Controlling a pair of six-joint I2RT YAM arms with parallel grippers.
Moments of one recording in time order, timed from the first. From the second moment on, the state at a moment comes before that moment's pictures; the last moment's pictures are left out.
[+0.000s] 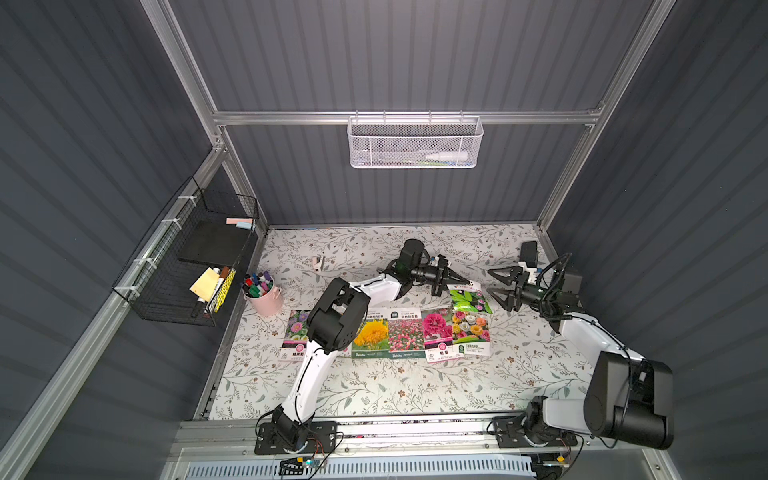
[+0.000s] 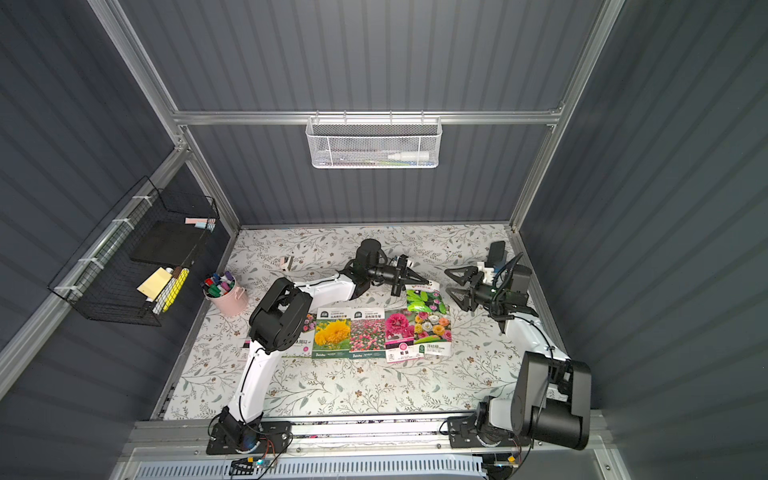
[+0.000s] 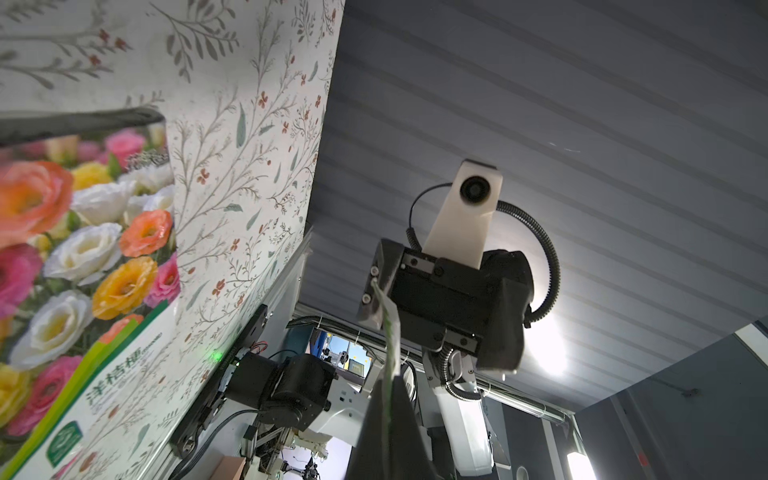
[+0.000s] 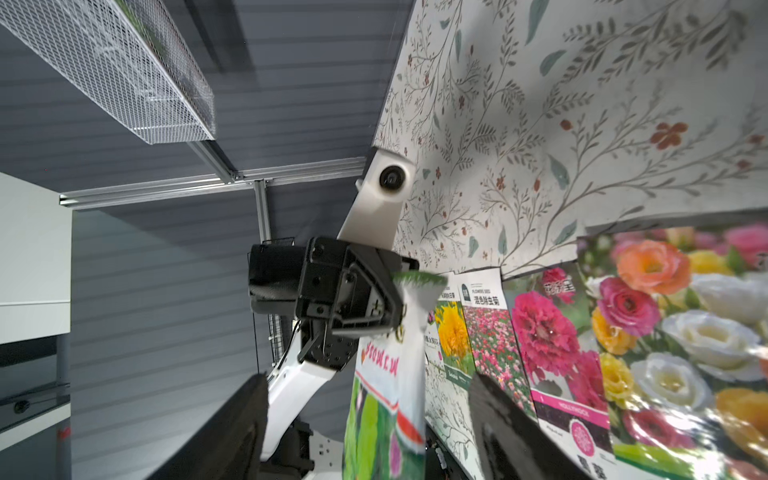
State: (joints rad) left arm -0.64 2.32 1.65 0.49 1.17 -1.73; right arm -0.16 1.31 0.66 0.11 -1.13 1.11
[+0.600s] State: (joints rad) left arm -0.63 2.40 1.76 0.49 1.17 -1.65; right arm -0.14 1.18 0.59 -0.08 -1.12 1.09
